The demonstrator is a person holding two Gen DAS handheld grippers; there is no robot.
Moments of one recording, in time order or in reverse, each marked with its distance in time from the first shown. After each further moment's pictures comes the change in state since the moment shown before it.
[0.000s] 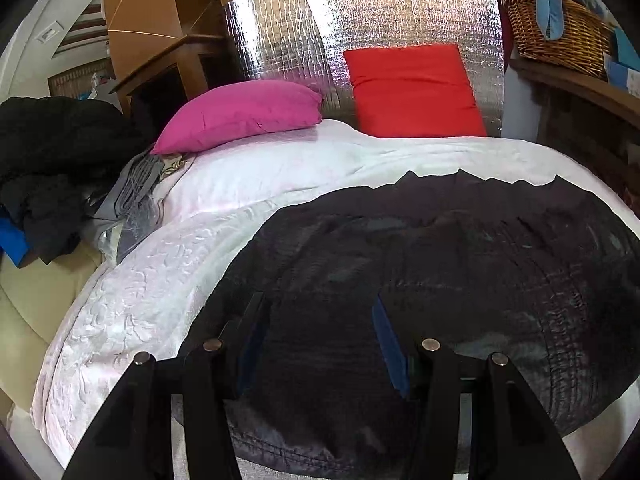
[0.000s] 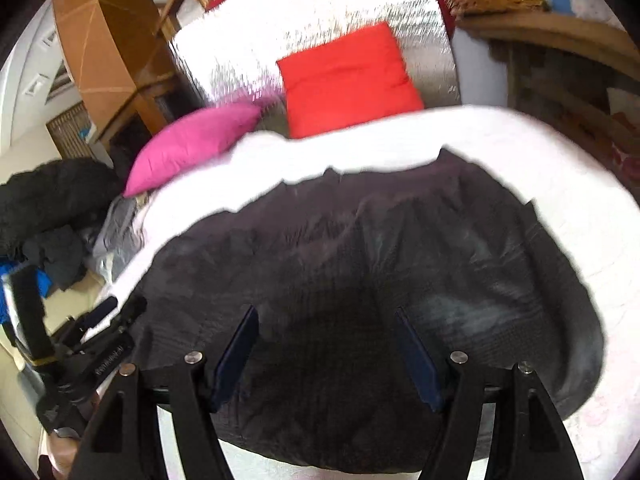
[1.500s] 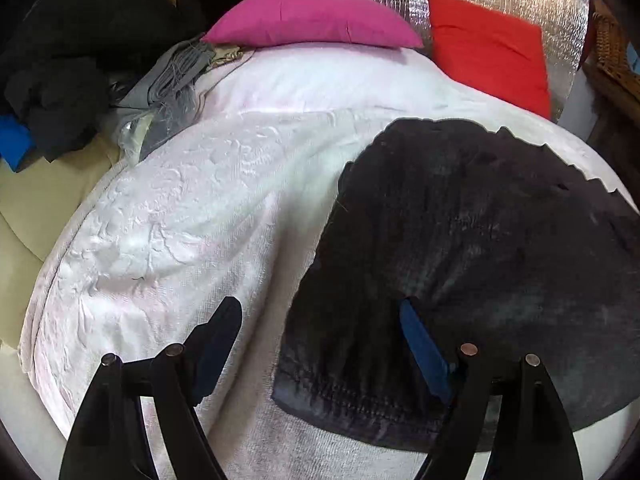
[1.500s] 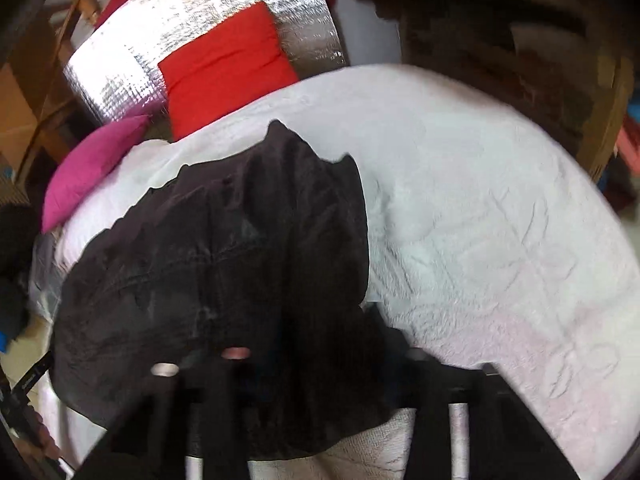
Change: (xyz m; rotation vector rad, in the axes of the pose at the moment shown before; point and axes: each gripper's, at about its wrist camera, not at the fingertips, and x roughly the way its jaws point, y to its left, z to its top) left arm 0.048 0.098 -0.020 -0.194 0.281 0.029; right arm -0.006 -0.113 0.002 0.169 0.103 -0.264
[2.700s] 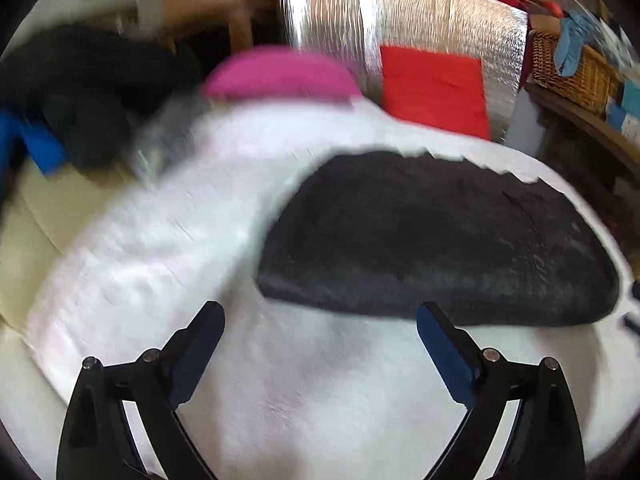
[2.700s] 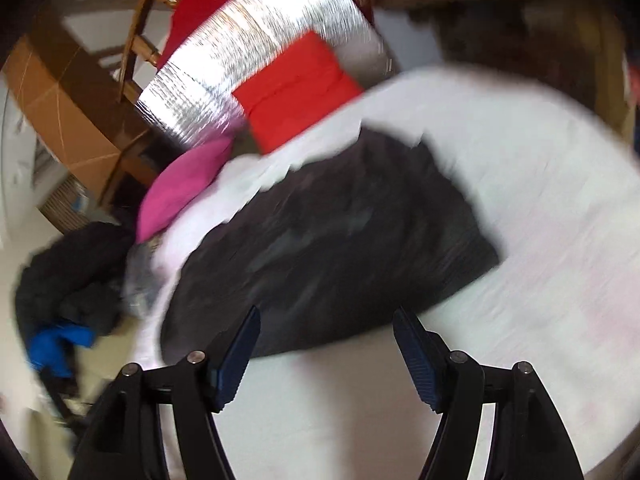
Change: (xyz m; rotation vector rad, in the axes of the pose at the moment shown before) left arm -0.111 -0.016 -0.080 -0.007 -0.127 -0.142; right arm -0.080 0.017 -0.059 0.136 -0.003 0.369
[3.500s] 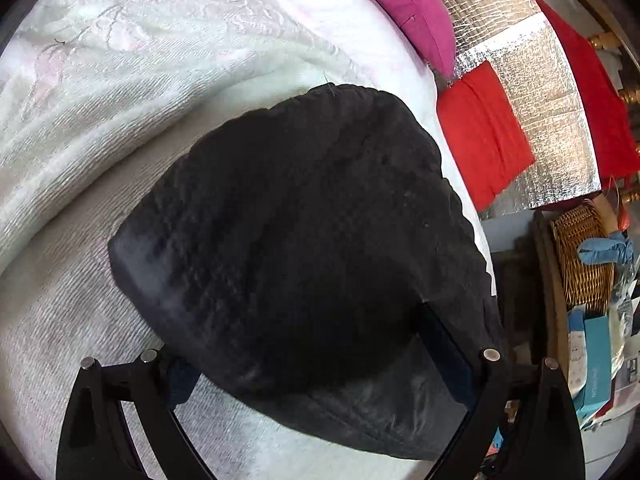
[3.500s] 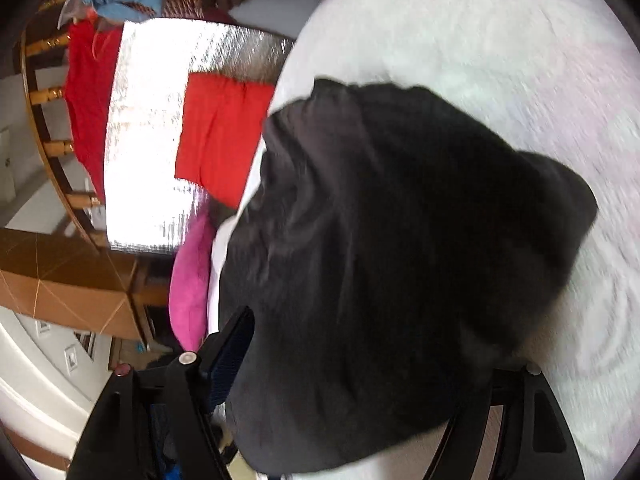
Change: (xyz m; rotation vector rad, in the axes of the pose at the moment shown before) left arm 0.144 0.037 0.033 -0.694 0.254 -0.370; right arm 0.113 -0.078 0.034 0.574 -0.063 0.166
